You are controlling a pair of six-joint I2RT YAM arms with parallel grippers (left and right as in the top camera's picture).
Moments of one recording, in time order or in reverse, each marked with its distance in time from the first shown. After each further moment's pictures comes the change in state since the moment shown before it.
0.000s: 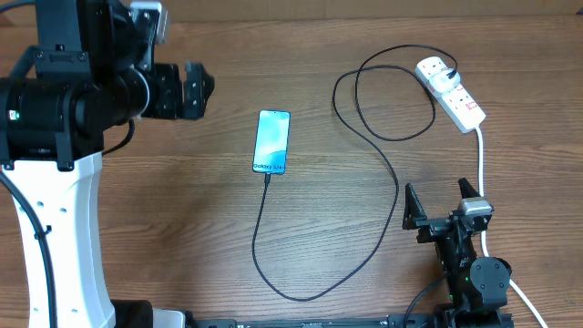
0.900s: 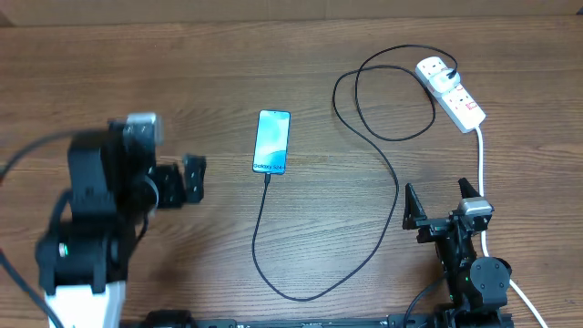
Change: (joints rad) left arm 0.083 -0.627 -1.039 0.488 -0.058 -0.093; right arm -0.001 0.000 0.000 0.000 0.000 0.000
